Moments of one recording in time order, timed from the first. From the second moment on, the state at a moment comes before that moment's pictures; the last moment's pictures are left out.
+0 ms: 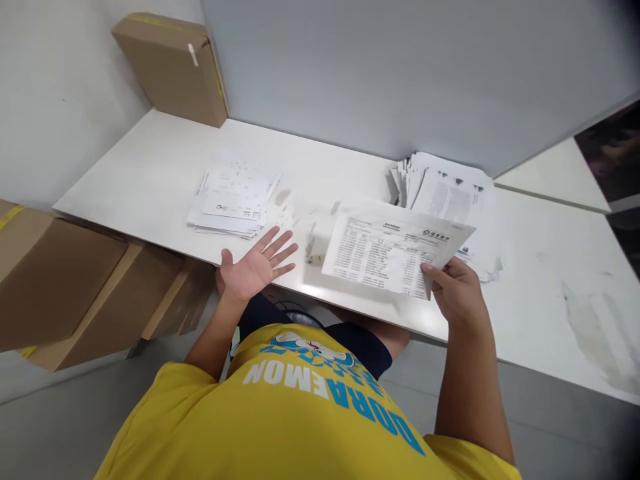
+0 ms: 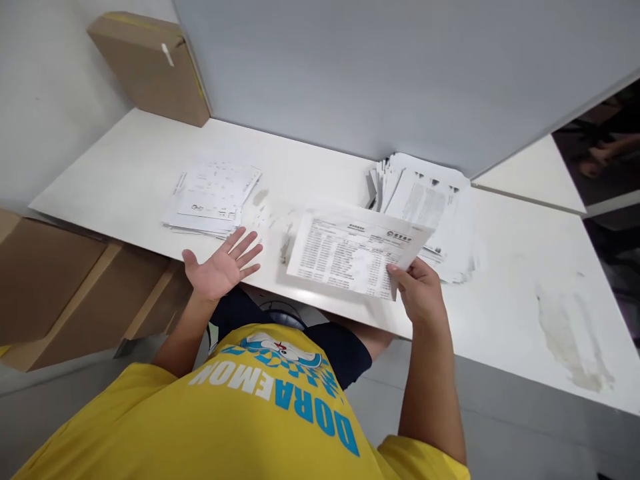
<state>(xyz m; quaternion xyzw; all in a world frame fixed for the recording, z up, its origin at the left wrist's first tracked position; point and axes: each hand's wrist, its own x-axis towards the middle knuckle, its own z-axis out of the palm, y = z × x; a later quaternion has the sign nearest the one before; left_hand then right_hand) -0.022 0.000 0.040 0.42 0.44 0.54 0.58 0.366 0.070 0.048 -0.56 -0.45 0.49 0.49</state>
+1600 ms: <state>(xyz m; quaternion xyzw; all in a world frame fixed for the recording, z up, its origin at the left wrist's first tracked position) 0.056 0.082 0.009 0.83 0.46 0.24 0.19 0.434 0.055 0.013 -0.65 -0.38 0.54 0.37</state>
